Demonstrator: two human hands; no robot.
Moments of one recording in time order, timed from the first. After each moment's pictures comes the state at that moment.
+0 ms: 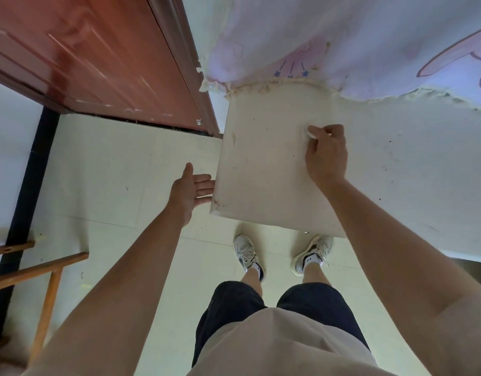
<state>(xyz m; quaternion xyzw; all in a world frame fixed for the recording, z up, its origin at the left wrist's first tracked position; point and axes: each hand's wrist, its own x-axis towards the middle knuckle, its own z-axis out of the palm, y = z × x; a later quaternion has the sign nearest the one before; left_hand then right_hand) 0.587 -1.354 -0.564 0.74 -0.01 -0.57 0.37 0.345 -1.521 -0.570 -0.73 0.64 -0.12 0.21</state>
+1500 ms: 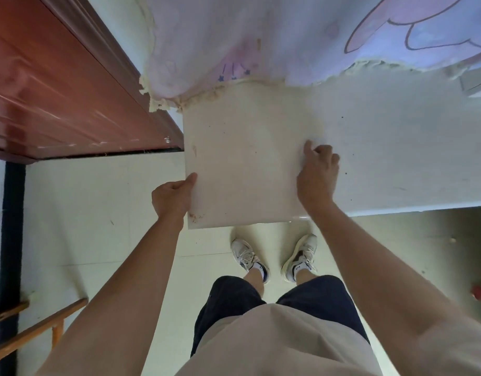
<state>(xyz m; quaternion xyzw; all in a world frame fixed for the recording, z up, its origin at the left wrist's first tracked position) 0.557 -1.388 -0.571 0.85 -0.12 -0.40 0.31 0.280 -1.462 -0.584 -0.66 0.74 -0.09 0.11</state>
